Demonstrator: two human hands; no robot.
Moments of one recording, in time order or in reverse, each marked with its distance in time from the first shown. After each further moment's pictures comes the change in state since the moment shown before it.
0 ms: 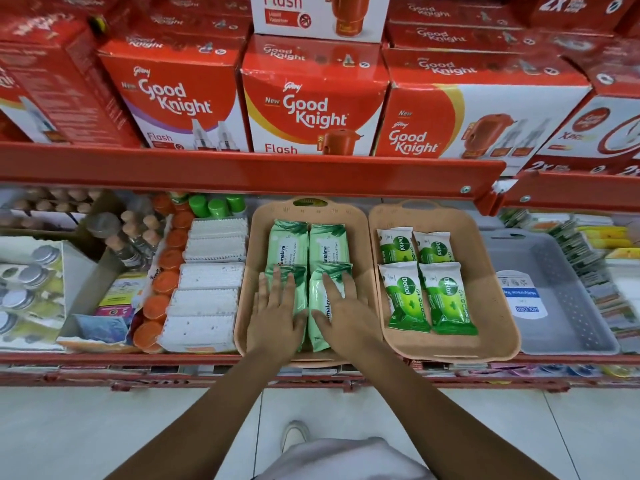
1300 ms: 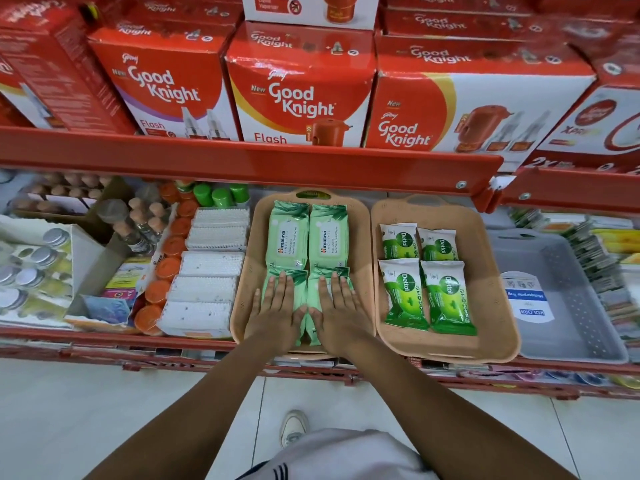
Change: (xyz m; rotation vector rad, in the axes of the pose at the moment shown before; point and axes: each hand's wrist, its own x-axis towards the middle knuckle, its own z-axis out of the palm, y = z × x) left_hand -0.001 0.002 0.010 0.130 -0.233 -0.068; right_hand 0.007 0.009 0.022 -0.052 -0.191 -0.089
